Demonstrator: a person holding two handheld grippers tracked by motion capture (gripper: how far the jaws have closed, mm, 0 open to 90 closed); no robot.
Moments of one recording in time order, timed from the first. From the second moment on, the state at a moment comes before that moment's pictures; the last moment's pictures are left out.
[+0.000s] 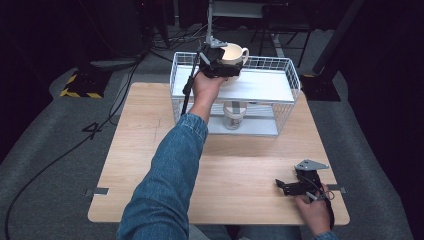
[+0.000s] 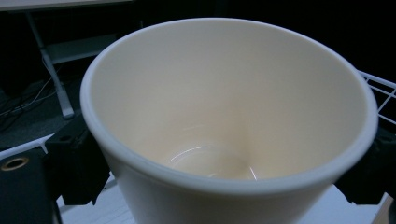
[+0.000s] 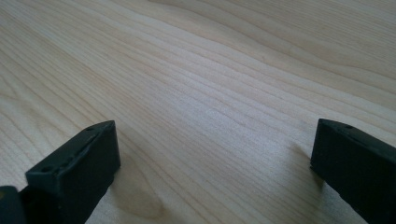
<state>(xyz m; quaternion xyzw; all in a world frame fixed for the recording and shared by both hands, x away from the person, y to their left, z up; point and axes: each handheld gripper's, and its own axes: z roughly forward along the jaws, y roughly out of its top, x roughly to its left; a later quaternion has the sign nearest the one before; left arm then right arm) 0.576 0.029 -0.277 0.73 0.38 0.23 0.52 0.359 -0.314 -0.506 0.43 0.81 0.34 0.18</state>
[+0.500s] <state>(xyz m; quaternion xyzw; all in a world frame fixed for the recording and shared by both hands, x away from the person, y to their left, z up) 0.580 0.025 -0.287 0.74 0.38 0.22 0.51 0.359 -0.314 -0.506 0.43 0.81 0.34 0.18</state>
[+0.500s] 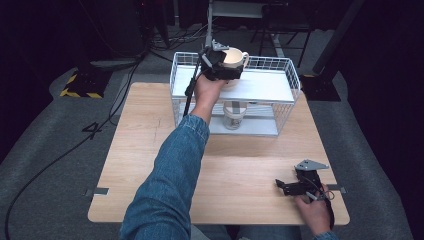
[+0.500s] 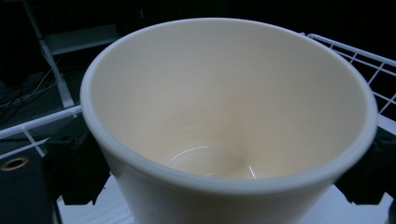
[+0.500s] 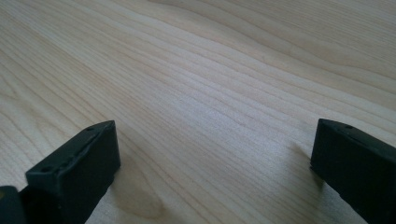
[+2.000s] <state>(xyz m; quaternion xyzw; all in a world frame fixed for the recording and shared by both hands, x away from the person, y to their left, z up) 0.572 0.026 -0.287 0.73 0.38 0.23 0.52 0.359 -0.314 -0.506 0.43 0.81 0.34 0.18</state>
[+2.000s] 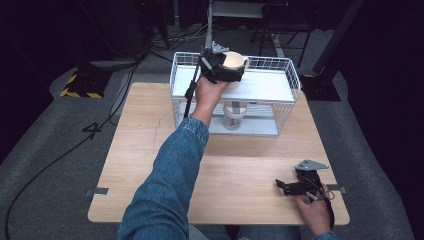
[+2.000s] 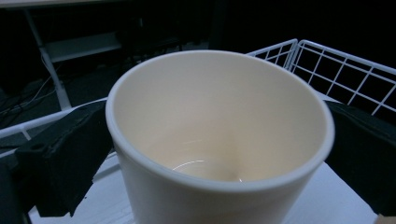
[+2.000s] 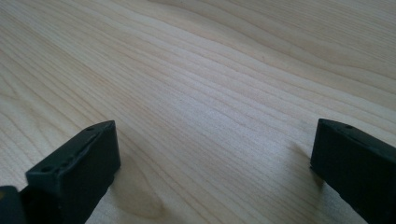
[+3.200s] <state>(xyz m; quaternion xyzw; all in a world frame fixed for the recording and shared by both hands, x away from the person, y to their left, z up) 0.450 0.101 -0.251 0.72 0.33 0.24 0.56 0.358 -0.314 -0.506 0.43 0.82 0.34 0.18</state>
